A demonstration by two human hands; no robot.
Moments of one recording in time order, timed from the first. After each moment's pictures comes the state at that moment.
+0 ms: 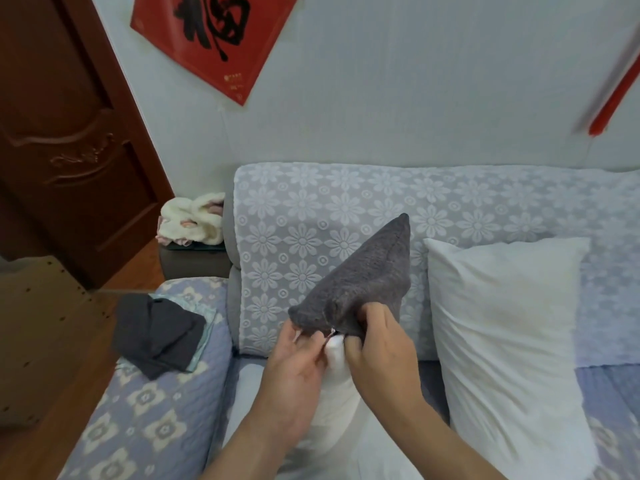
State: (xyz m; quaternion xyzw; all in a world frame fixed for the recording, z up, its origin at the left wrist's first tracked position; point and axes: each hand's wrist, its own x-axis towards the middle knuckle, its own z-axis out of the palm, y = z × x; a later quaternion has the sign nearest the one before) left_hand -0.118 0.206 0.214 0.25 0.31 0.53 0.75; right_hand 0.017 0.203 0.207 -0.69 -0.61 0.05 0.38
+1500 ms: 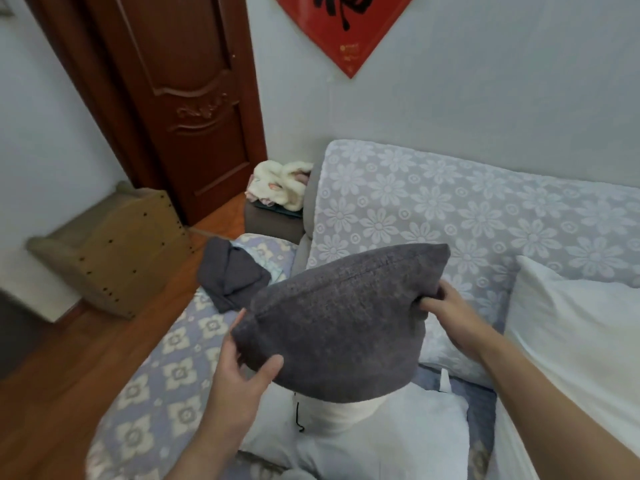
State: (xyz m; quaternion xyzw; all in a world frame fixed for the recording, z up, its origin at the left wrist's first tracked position) left_hand -0.241 0.144 0.180 0.31 0.59 0.56 0.50; right_hand 0.072 0.307 0.181 -0.58 -0.52 0.53 0.33
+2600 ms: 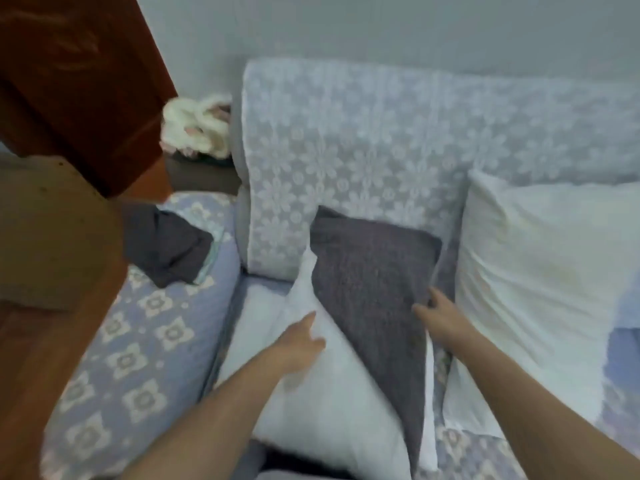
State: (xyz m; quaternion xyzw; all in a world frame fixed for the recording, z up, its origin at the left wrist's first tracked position) left_hand -0.139 0.240 0.029 0.61 0.60 0.02 0.51; right_hand 0.149 0.248 0.065 -0.78 -0.41 0.44 0.17
